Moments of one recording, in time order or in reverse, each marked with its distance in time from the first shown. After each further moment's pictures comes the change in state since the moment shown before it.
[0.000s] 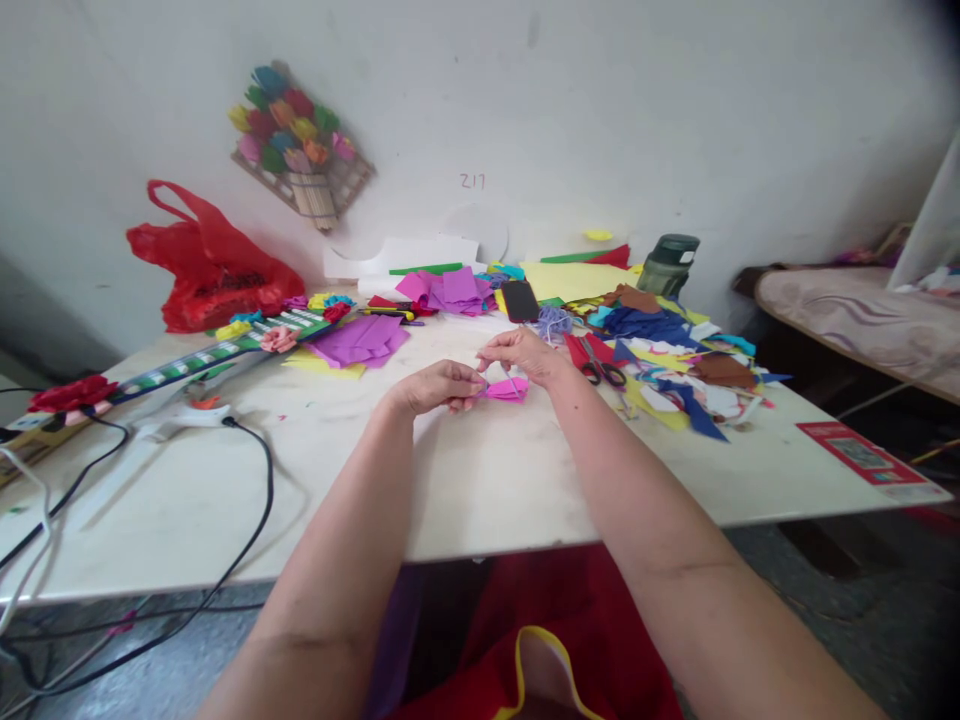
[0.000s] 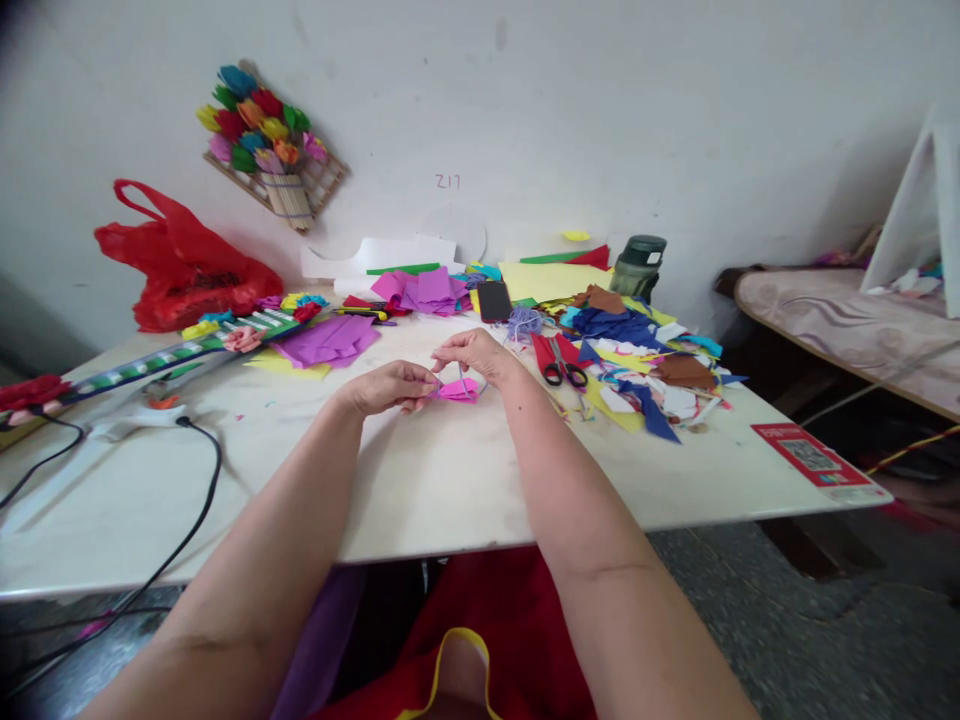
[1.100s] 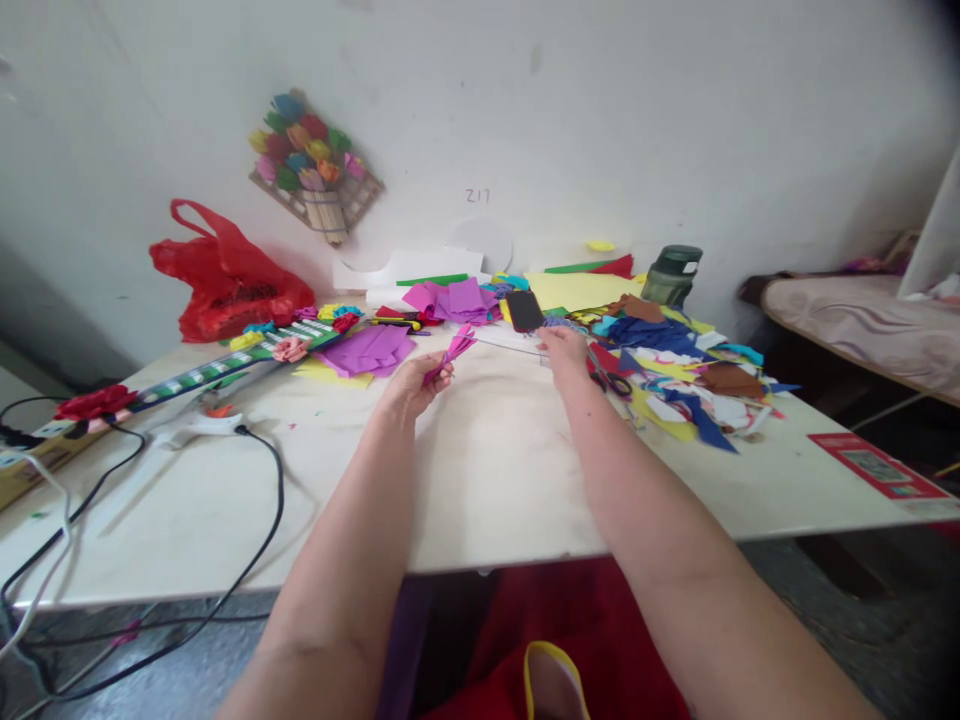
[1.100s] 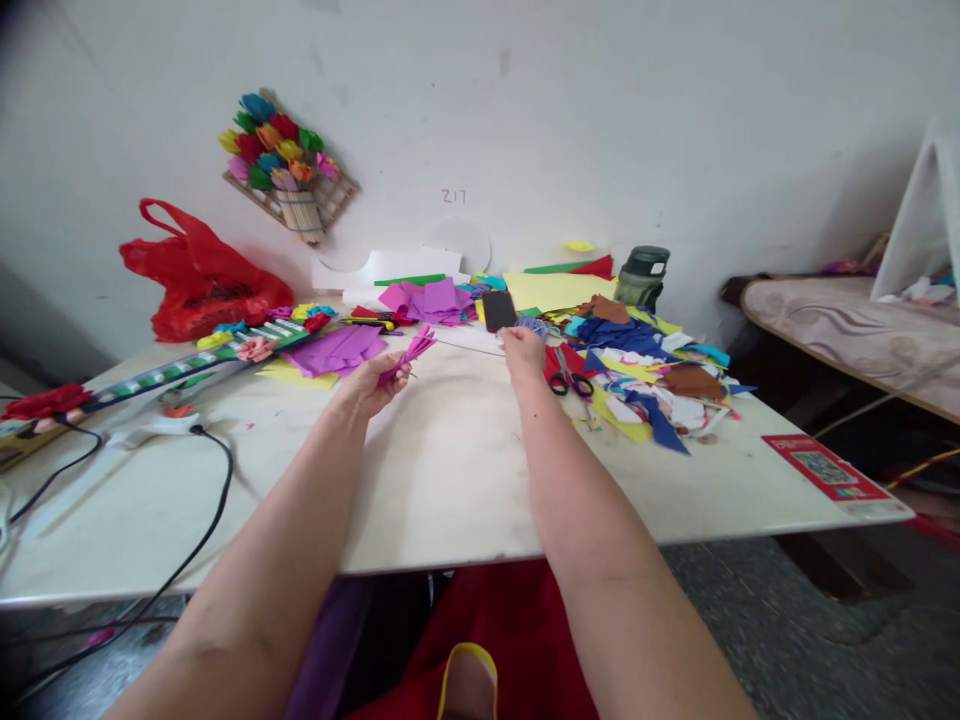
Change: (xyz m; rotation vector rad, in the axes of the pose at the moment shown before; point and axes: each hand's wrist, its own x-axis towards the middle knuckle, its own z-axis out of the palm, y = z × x) left_hand 0.003 -0.009 -0.025 -0.631 0.623 0.111; right_hand 0.012 0.029 -0.035 -0.187 0.910 0.219
